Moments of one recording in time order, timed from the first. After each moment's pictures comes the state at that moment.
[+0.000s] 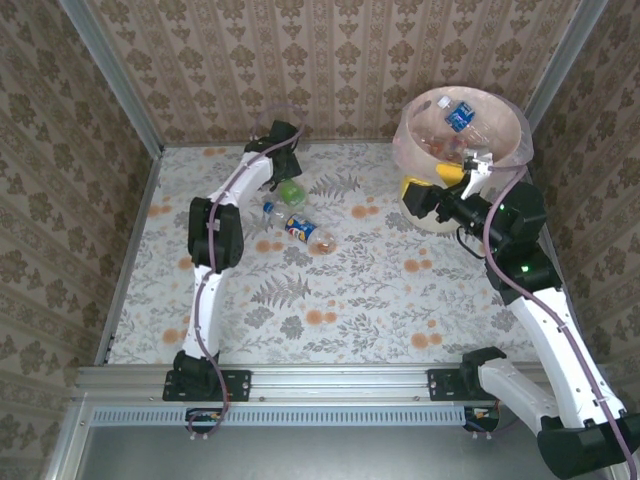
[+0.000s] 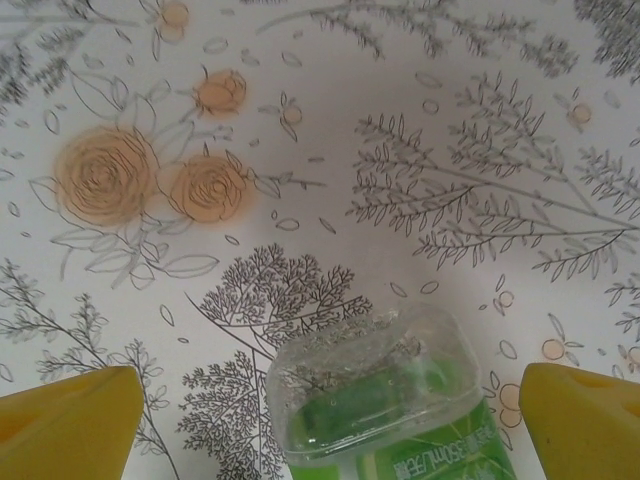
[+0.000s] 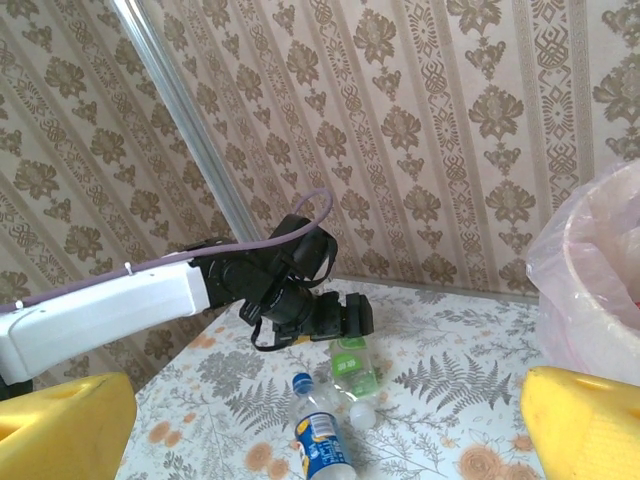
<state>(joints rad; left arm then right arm) -0.38 2.43 2.20 -0.86 -0.29 -0.67 0.17 0.87 0.98 -0.11 -0.40 0.32</state>
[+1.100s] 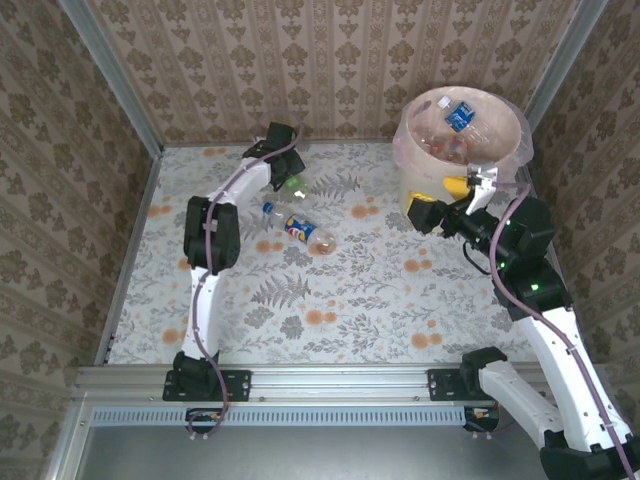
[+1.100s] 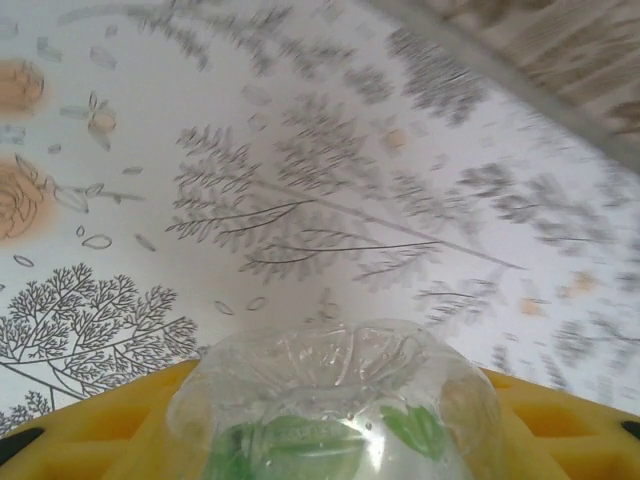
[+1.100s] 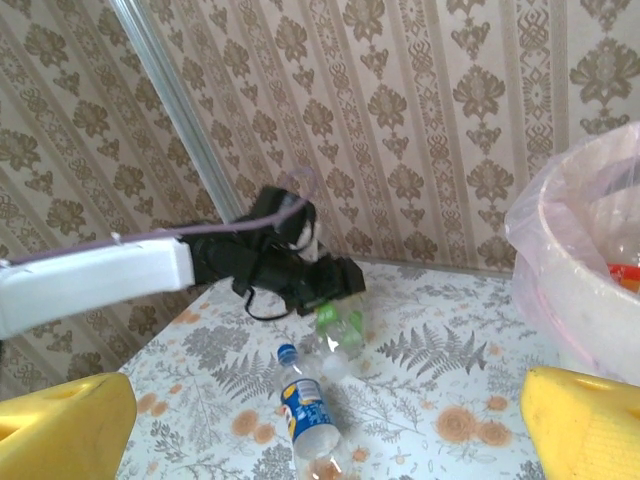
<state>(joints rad) -0.38 2.32 2.01 -0.53 -0.08 -0.73 0.19 0.78 0.95 -0.24 -0.36 0.27</state>
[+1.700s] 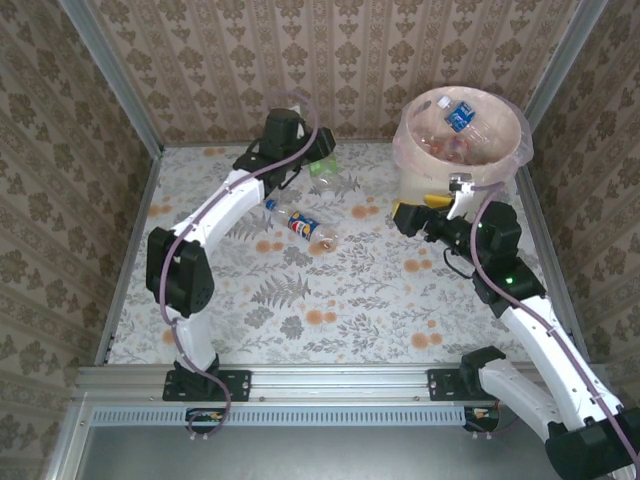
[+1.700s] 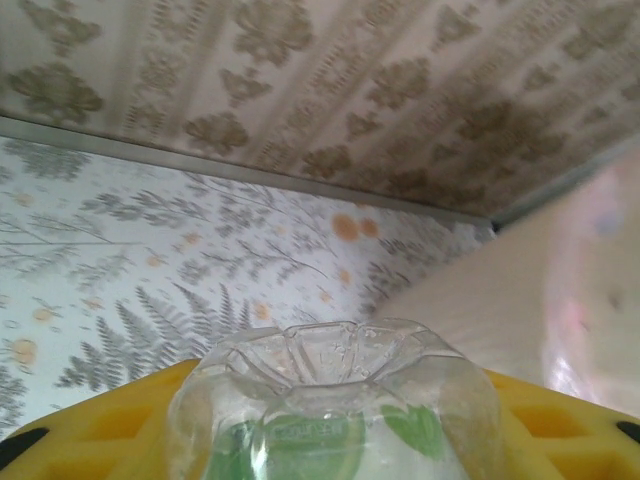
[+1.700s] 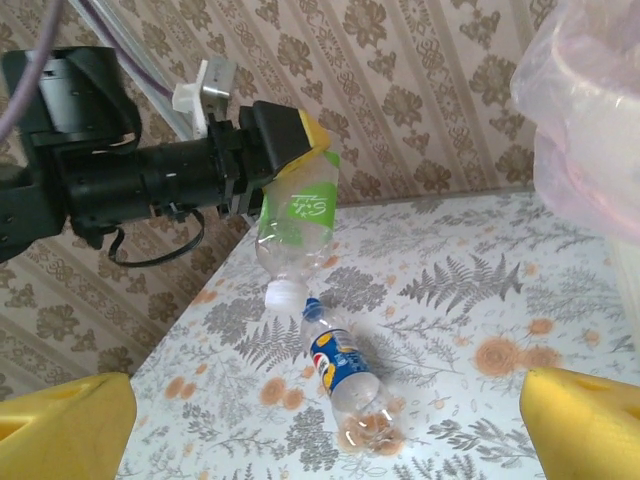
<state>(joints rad) -0.56 1.86 1.70 -0.27 0.09 -0.63 0.26 0.84 0.79 -0.10 -0.32 0.46</state>
